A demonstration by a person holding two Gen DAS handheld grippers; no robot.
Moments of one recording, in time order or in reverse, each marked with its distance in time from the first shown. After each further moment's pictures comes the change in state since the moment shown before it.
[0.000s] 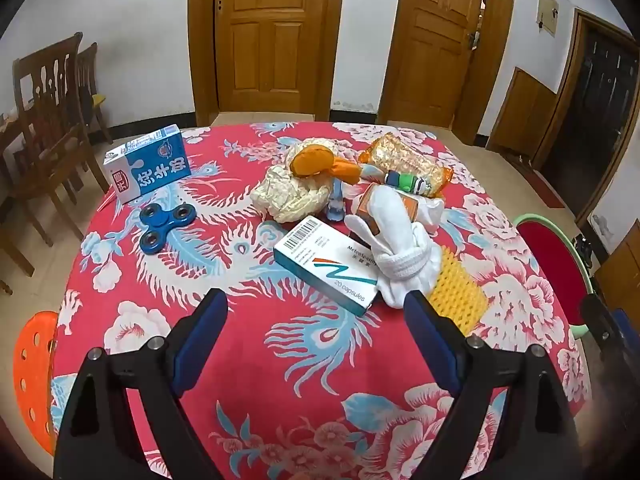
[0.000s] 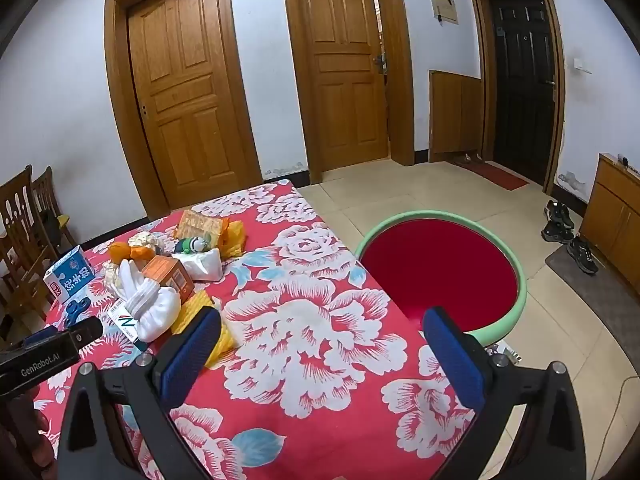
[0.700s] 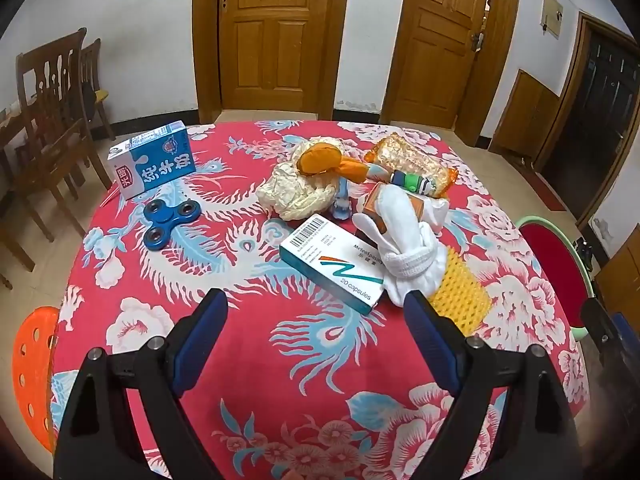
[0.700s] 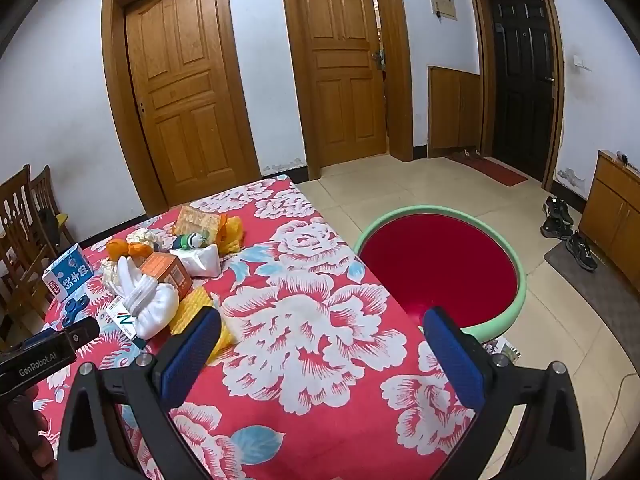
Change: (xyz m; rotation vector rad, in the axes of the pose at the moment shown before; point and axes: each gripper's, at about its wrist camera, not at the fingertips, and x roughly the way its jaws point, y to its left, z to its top) left arm 0.003 0.007 -0.003 -0.019 0.008 -0.007; right arm 0.001 -0.001 -0.003 0.014 0.003 0.002
